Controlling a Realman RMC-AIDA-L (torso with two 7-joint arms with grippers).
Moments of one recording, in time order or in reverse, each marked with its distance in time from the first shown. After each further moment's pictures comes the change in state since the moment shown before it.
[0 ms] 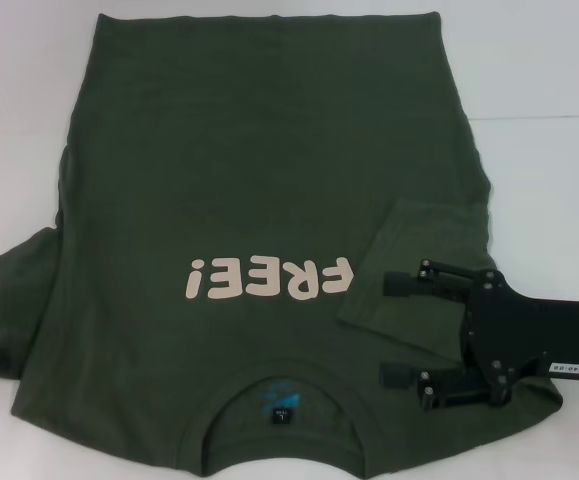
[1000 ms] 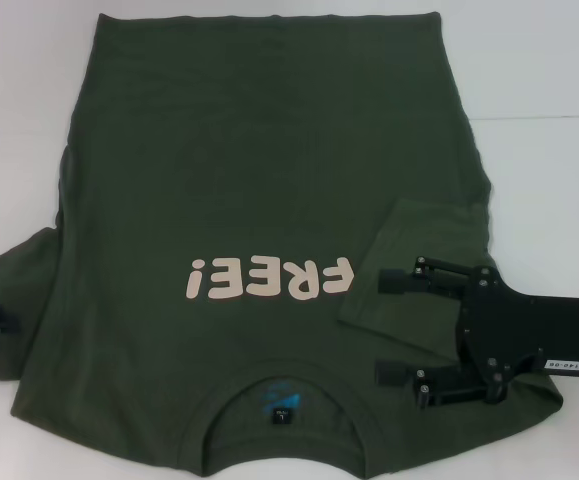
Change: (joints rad) left arm -0.008 0.024 -0.094 0.010 -0.058 0.093 -0.004; right arm 0.012 0.000 -0.003 0.004 -0.001 0.003 -0.009
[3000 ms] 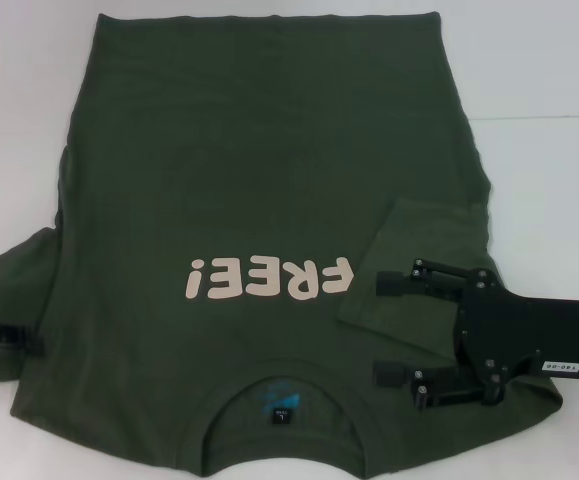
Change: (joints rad) left arm -0.011 0.004 0.089 -0.044 0.037 -0.041 -0.032; right arm 0.005 -0.003 0.000 0.025 0.001 0.003 -0.002
